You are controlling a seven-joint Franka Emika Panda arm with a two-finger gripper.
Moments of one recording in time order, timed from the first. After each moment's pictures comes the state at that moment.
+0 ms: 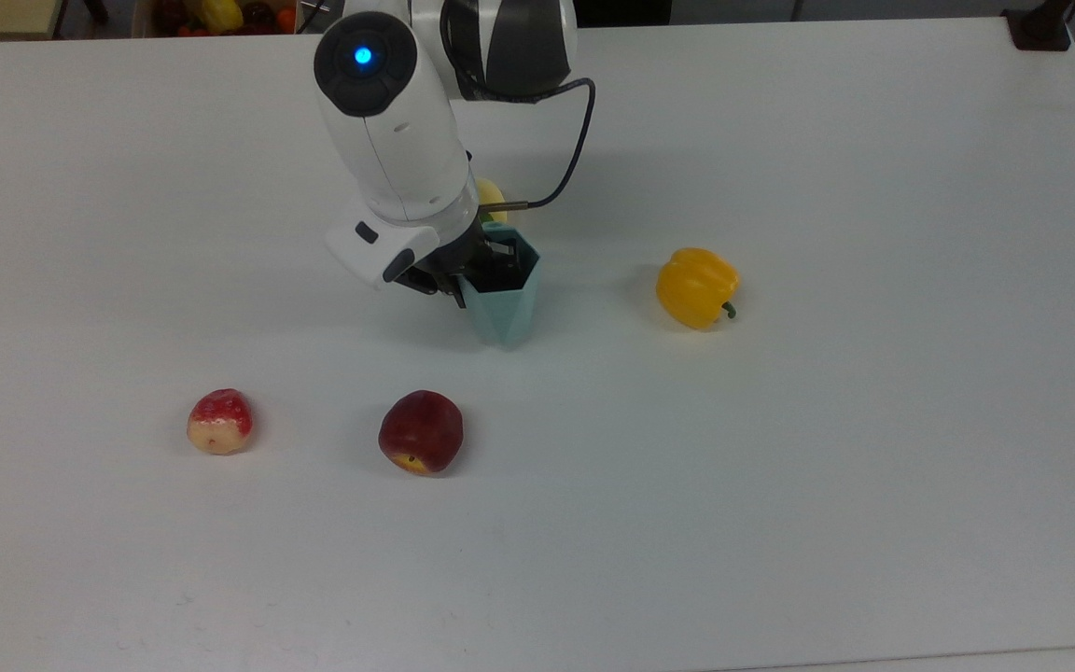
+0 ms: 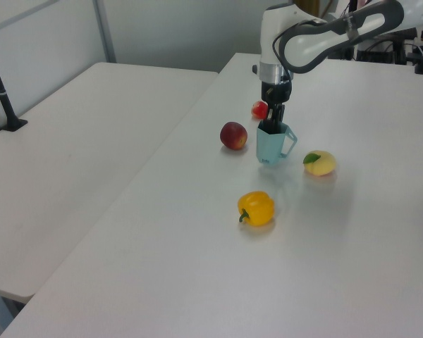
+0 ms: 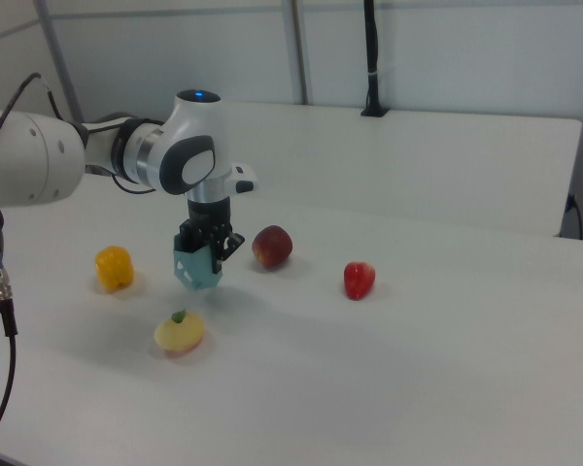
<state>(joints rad) 0.03 0.50 0.03 -1.53 0.12 2.01 -0.08</state>
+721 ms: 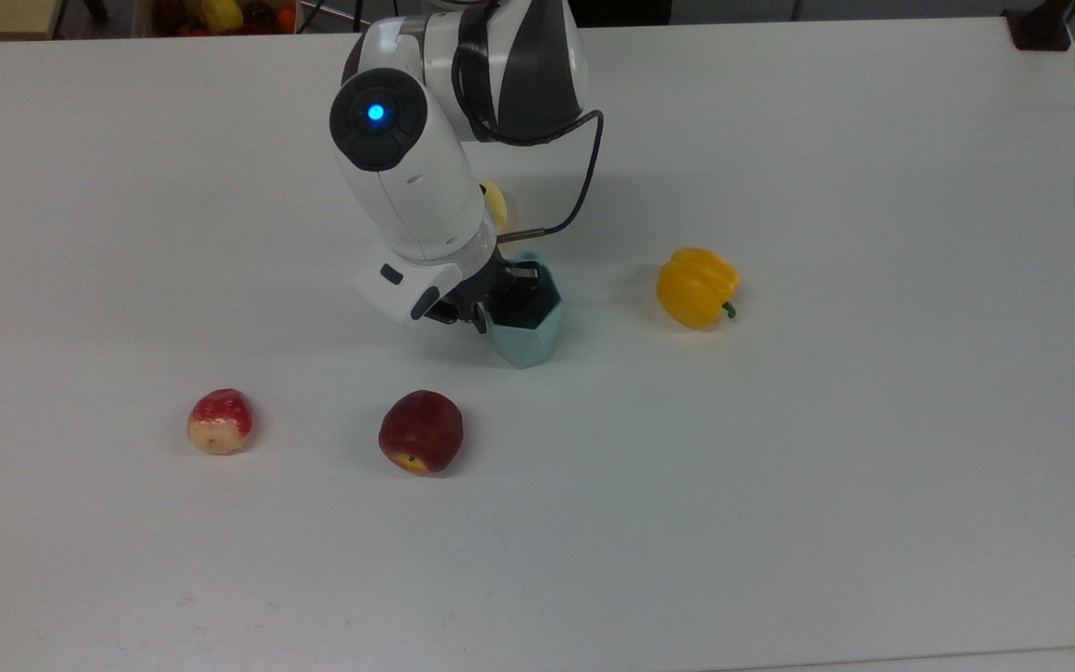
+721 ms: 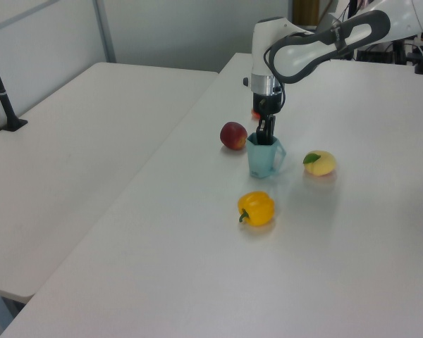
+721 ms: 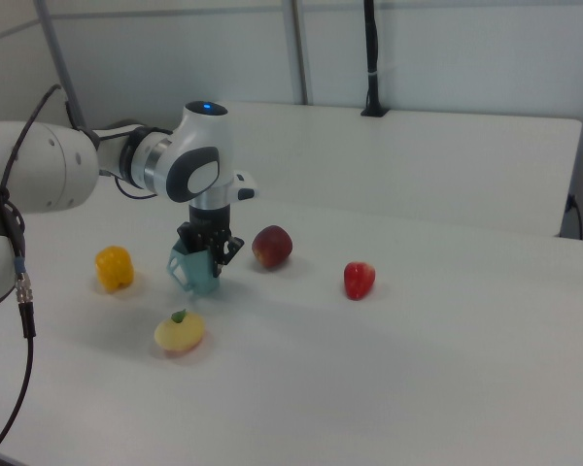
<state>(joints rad) 0.04 0.58 0.04 -1.46 0.17 2.01 -0.16</state>
